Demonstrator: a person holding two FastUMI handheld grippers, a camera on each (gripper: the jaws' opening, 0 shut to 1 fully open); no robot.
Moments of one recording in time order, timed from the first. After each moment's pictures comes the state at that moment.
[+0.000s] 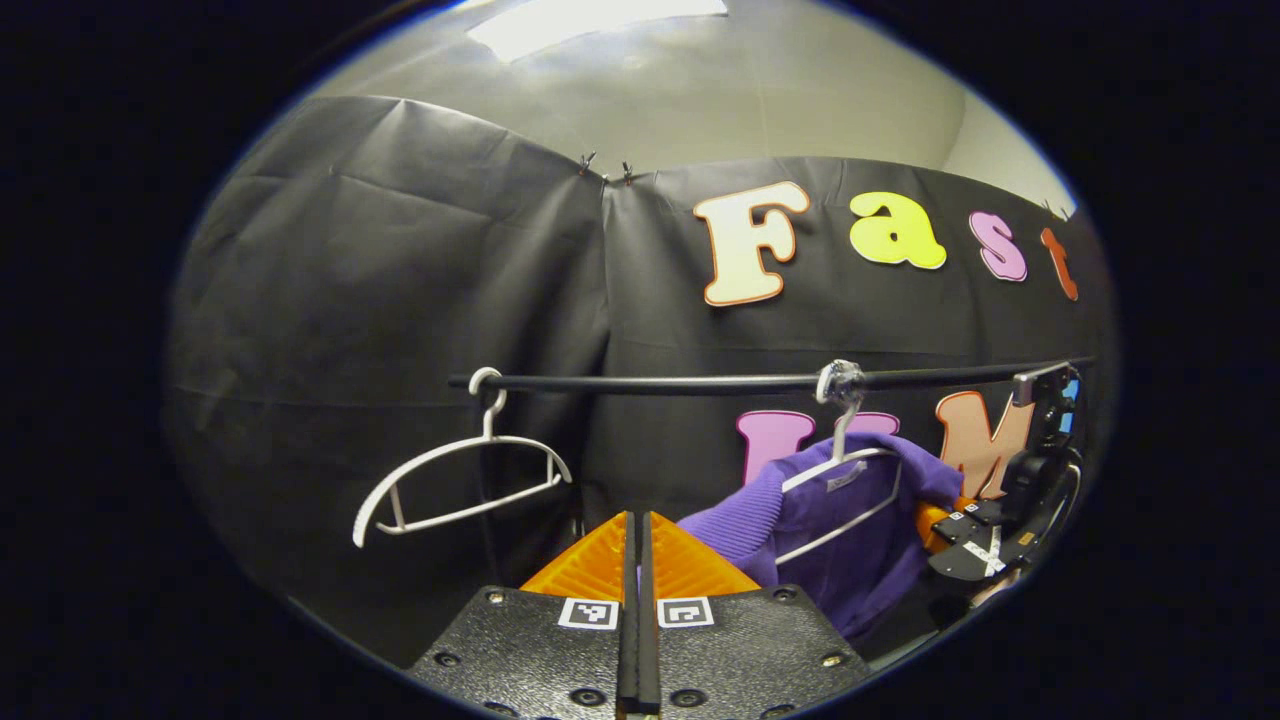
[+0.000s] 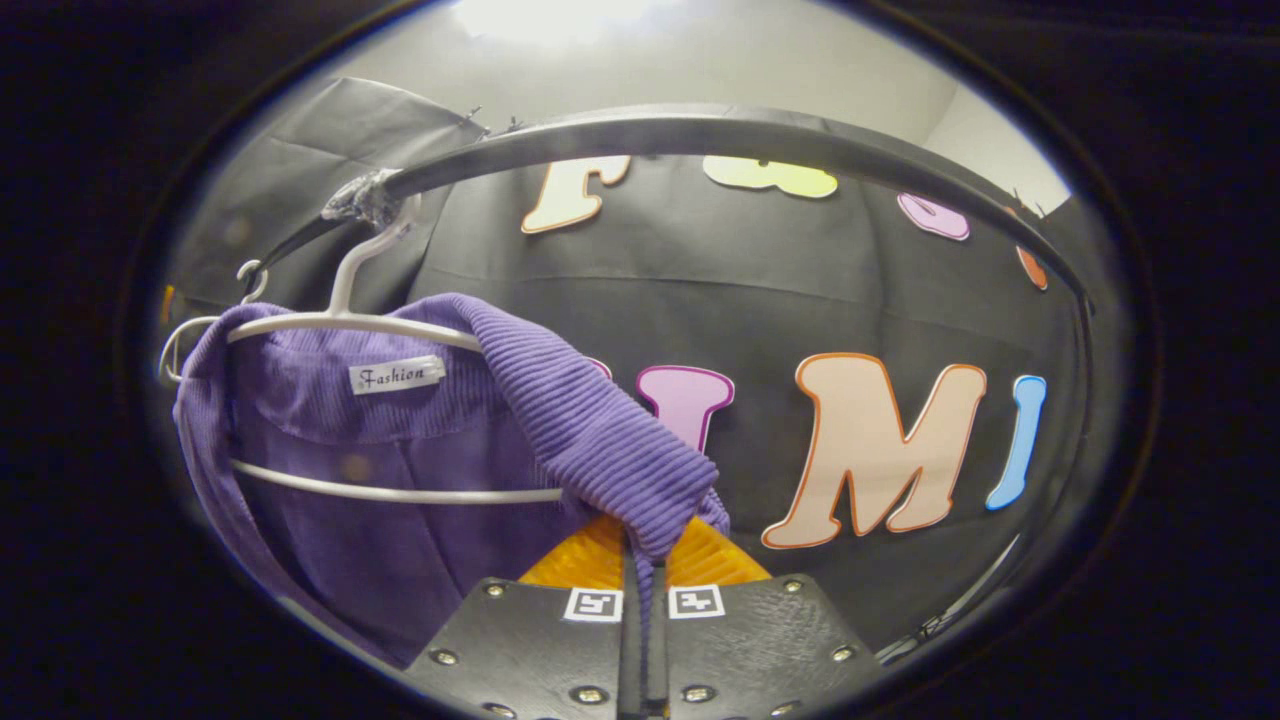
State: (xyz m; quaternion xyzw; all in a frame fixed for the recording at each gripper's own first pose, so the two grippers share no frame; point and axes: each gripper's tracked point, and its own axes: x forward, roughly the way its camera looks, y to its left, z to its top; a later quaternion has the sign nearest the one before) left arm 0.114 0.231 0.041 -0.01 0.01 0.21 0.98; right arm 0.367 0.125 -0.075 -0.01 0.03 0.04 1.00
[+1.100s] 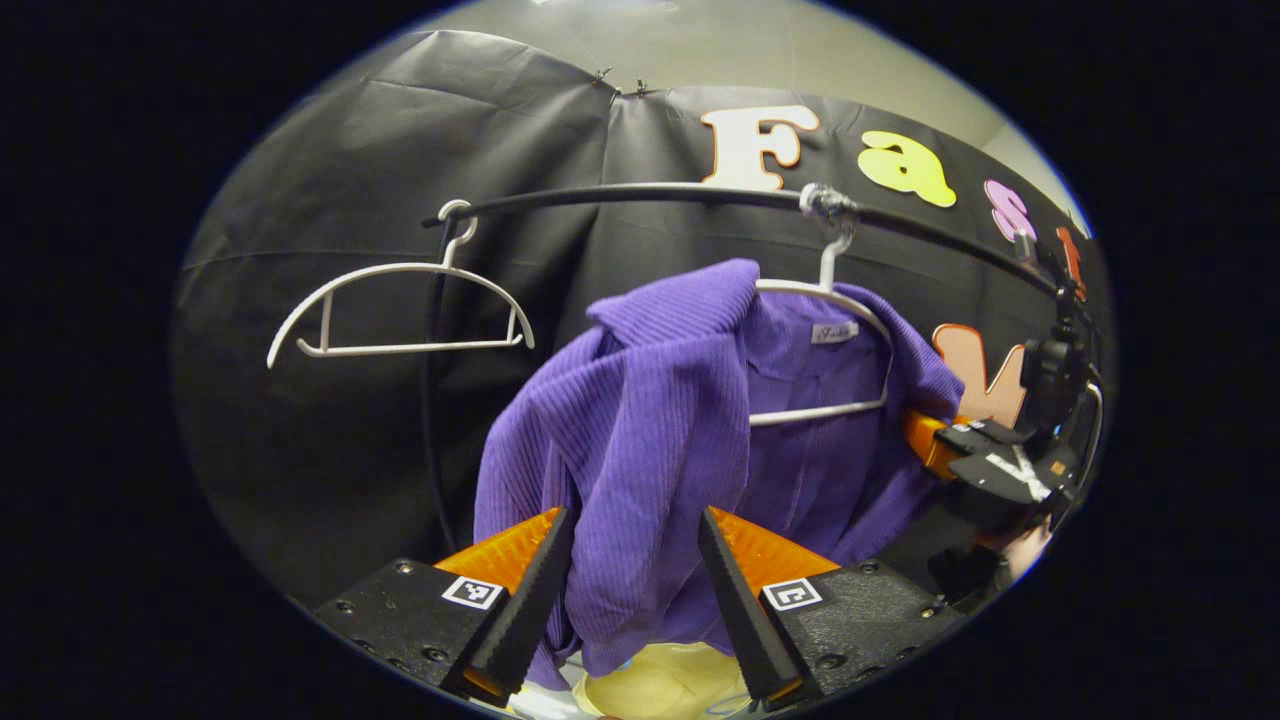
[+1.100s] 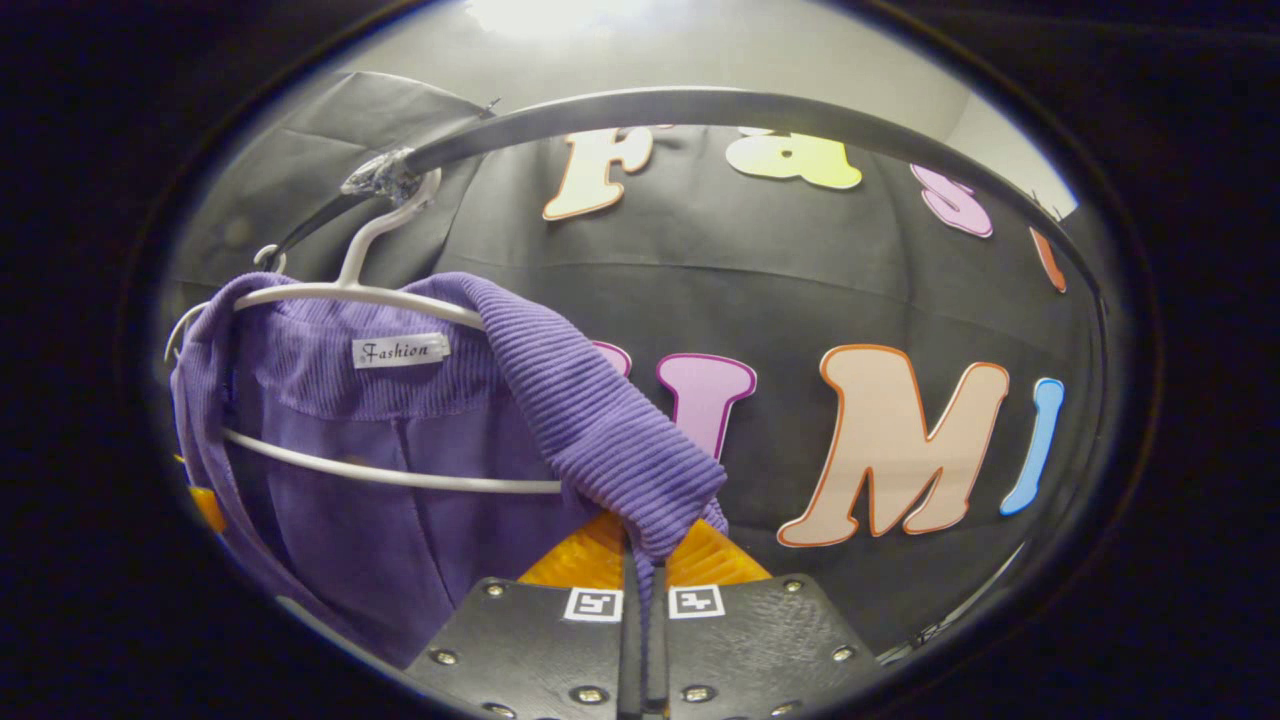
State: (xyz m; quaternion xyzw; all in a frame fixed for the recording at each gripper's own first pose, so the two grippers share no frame) left arm 0.130 0.201 -0.095 -0.07 0.11 0.21 0.97; right arm 0.373 0.131 -0.089 -0.03 0.03 0.08 1.00
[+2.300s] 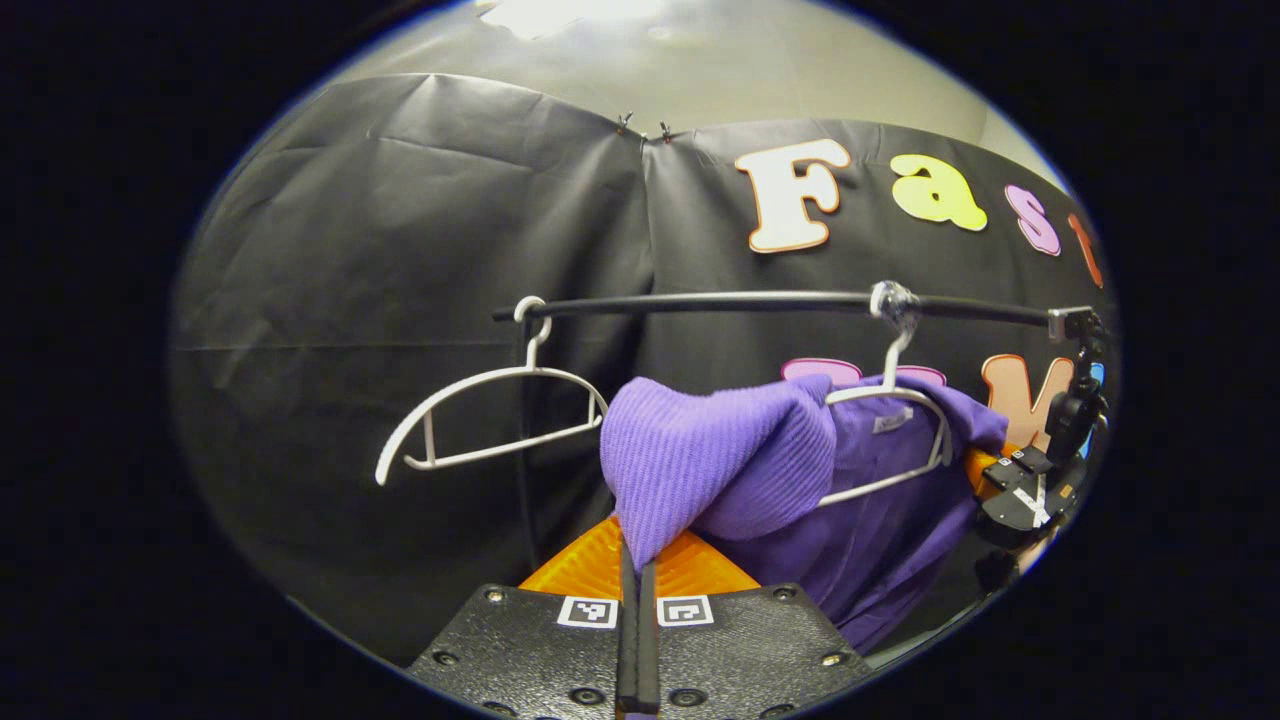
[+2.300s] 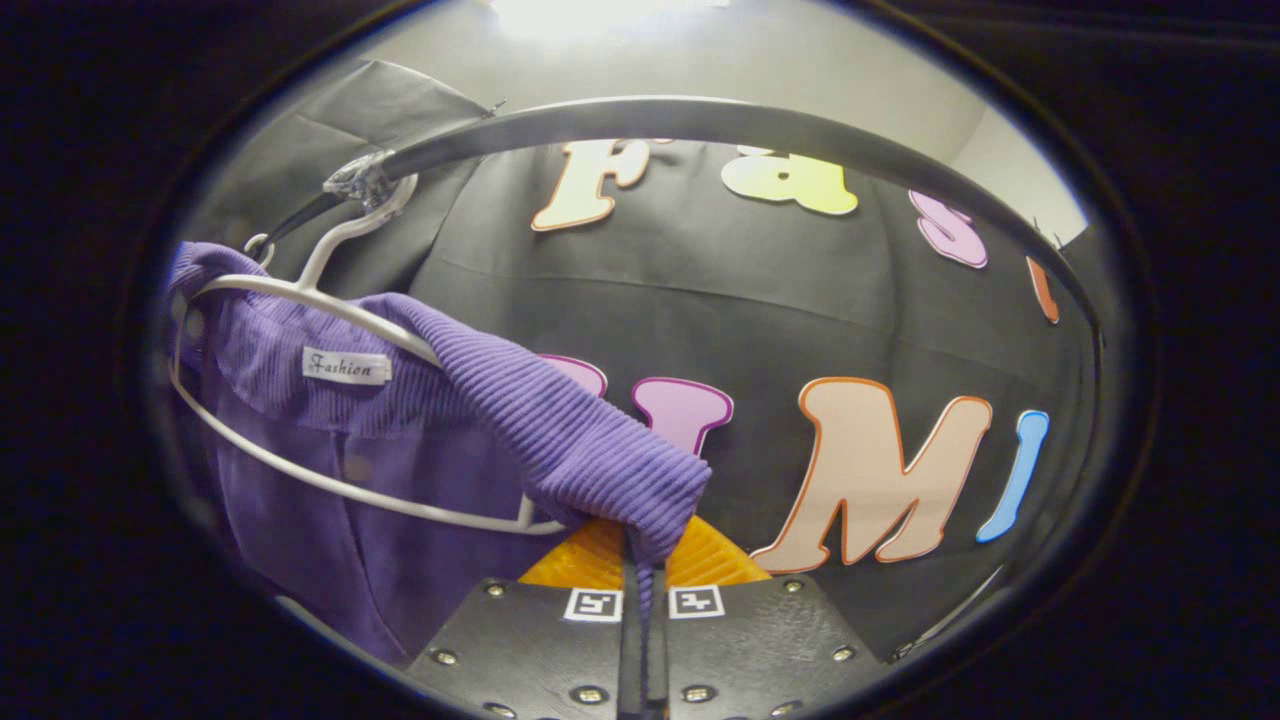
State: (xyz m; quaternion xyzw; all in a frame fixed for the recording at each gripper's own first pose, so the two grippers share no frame) left arm 0.089 0.267 0.005 -0.01 0.05 0.28 0.96; right arm 0.393 0.115 -0.068 -0.05 0.00 0.05 1.00
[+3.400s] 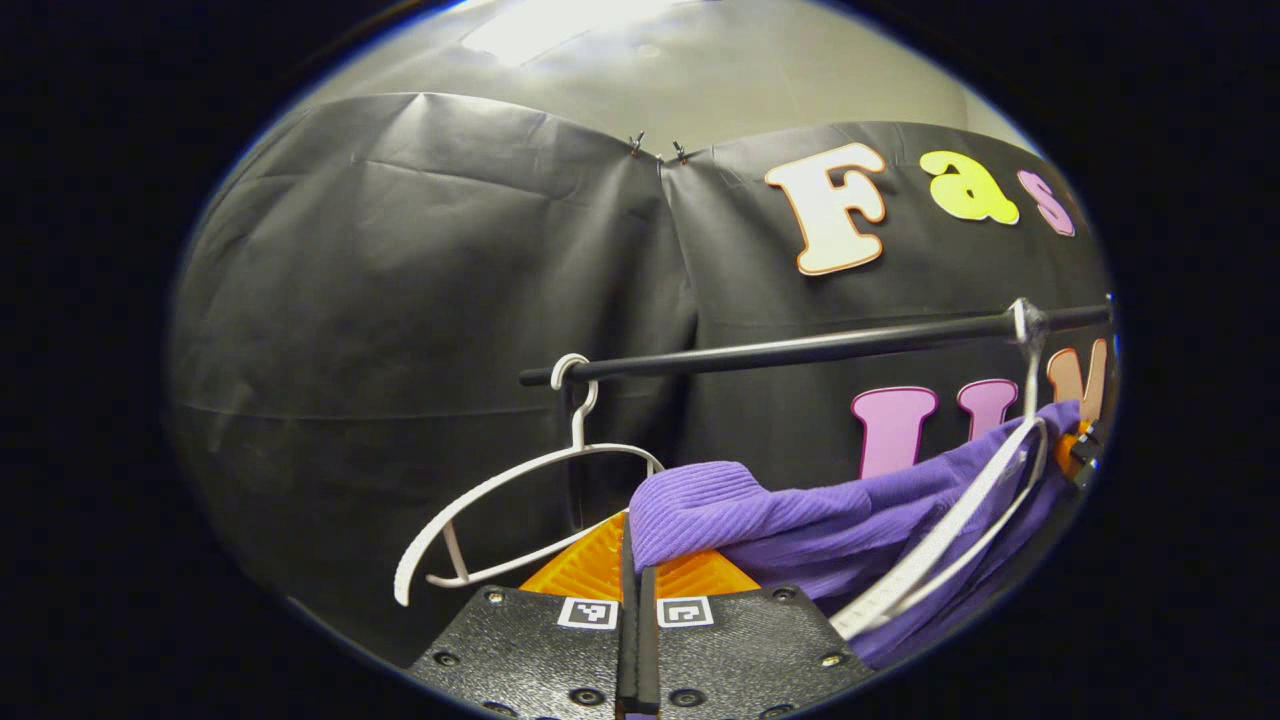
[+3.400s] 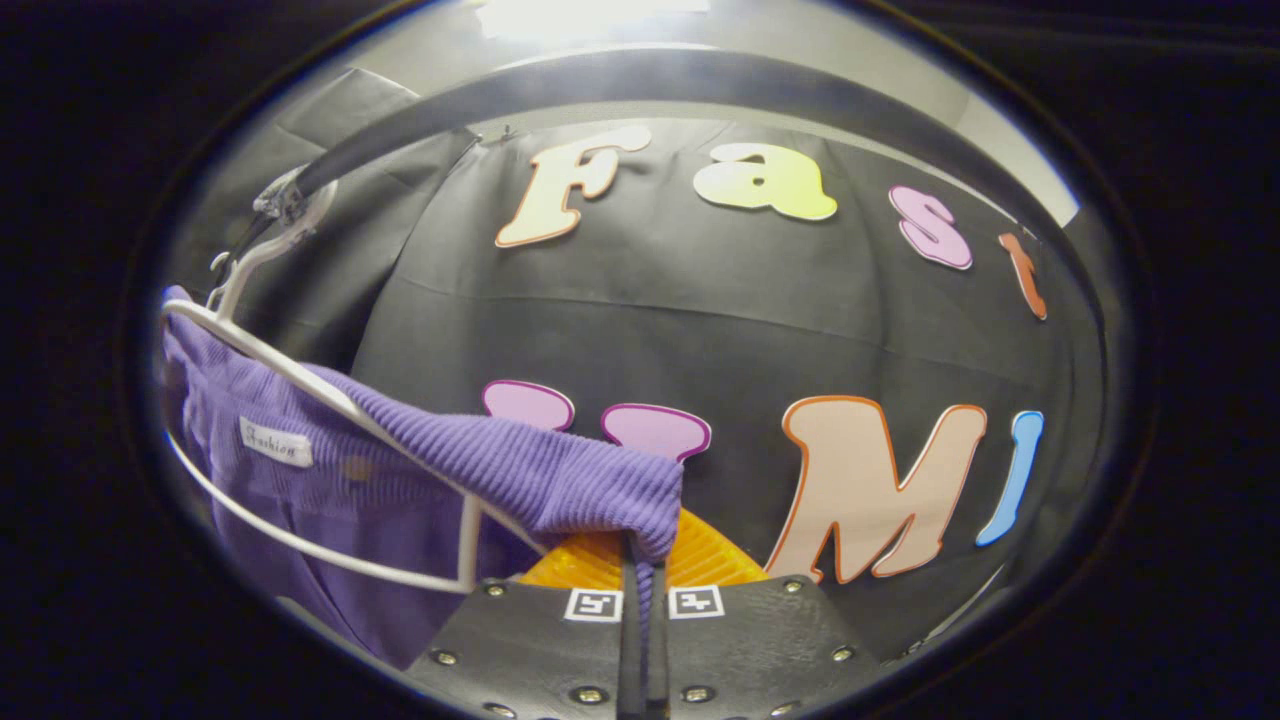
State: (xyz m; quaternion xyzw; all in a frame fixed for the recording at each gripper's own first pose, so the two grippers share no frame) left arm 0.144 0.374 0.025 0.05 0.02 0.30 0.95; right arm 0.431 0.104 -0.052 -0.03 -0.03 0.02 1.00
